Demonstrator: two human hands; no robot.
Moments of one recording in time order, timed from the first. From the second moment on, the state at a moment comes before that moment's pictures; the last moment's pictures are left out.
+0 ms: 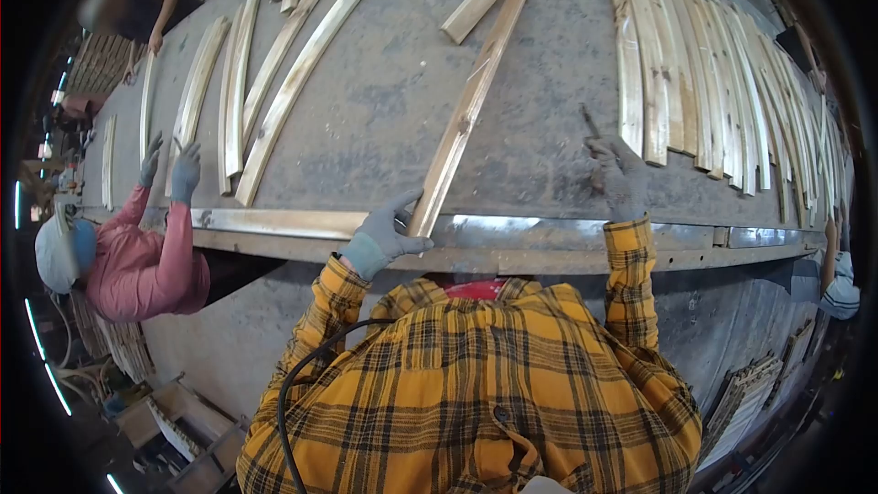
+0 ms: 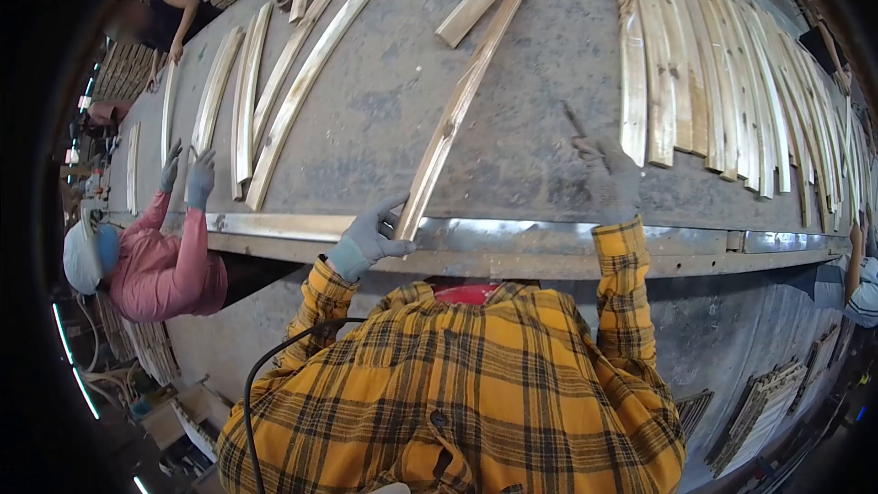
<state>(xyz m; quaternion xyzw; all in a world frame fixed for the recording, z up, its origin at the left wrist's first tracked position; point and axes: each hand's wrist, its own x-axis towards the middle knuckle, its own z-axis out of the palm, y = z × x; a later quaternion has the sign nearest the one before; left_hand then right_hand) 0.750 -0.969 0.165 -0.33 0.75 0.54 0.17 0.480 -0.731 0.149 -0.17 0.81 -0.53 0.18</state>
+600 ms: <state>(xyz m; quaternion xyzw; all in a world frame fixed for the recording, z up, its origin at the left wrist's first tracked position) 0.850 -0.985 0.162 -0.30 0.29 0.90 0.14 0.588 -0.836 0.119 -0.10 0.73 -0.61 0.29</state>
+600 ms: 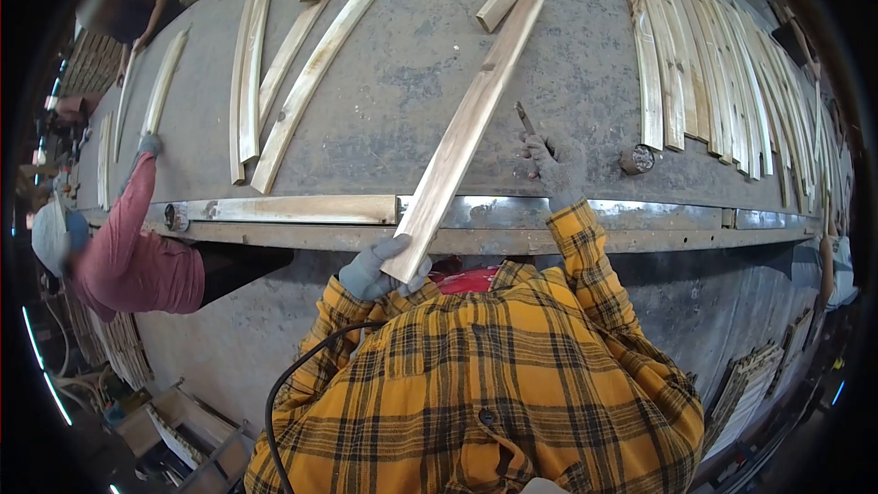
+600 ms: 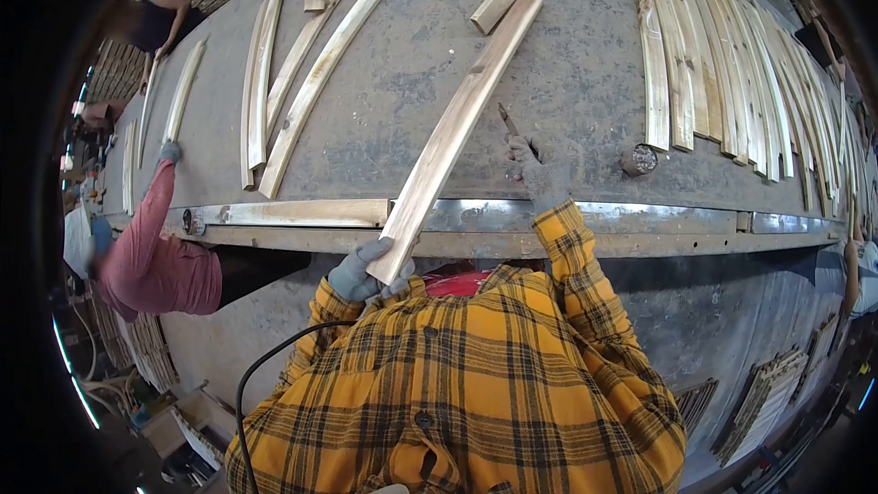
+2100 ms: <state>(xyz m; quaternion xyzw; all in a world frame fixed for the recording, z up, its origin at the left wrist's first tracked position) 0.669 -0.997 0.182 -0.26 0.91 0.23 0.23 0.585 -0.739 0.160 -0.18 0.94 -0.26 0.07</state>
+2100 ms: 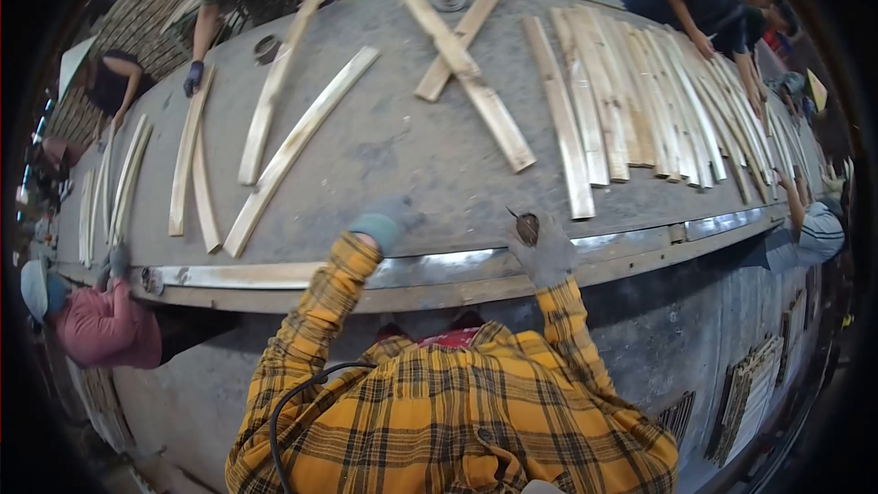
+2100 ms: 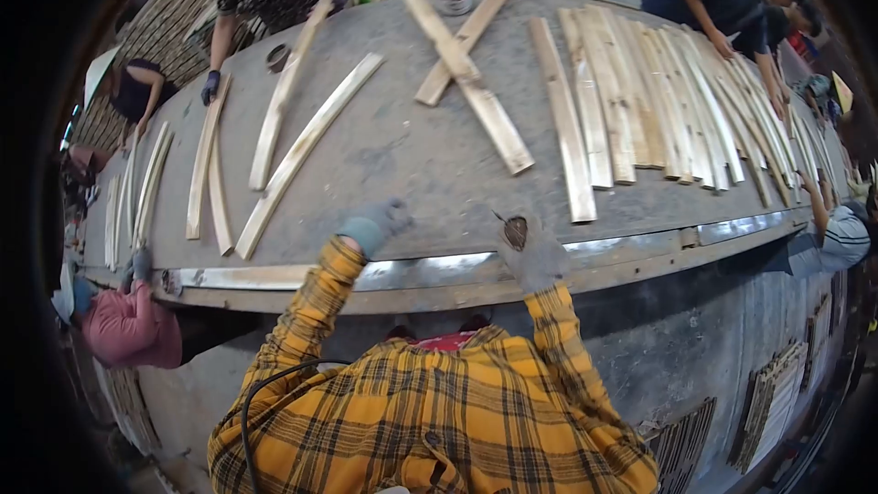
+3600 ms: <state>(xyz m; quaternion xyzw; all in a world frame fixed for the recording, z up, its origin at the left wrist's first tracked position) 0.746 -1.102 0.133 -0.29 0.29 0.91 0.09 0.675 -0.927 0.159 -0.24 0.88 -0.38 0.15</state>
